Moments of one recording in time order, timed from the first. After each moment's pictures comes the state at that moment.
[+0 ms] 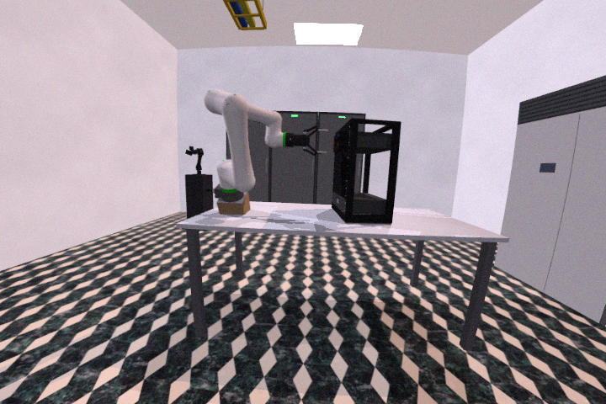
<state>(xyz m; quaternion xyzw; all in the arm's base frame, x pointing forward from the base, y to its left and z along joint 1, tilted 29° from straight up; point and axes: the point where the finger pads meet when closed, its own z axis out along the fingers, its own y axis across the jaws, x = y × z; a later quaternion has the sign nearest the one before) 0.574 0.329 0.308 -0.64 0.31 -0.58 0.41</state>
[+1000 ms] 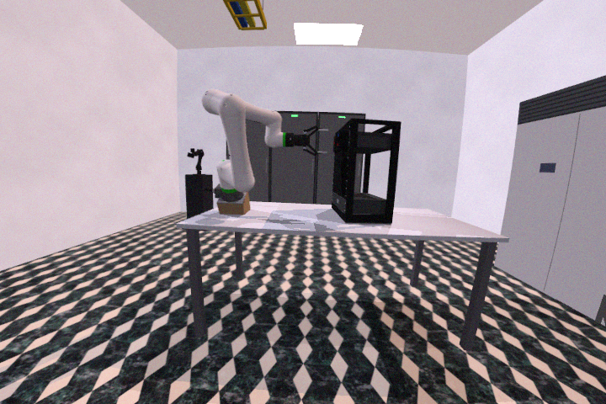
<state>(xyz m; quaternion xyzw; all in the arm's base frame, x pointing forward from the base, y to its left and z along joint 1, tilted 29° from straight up) 0.576 0.317 0.314 -0.64 0.31 -0.58 0.41</state>
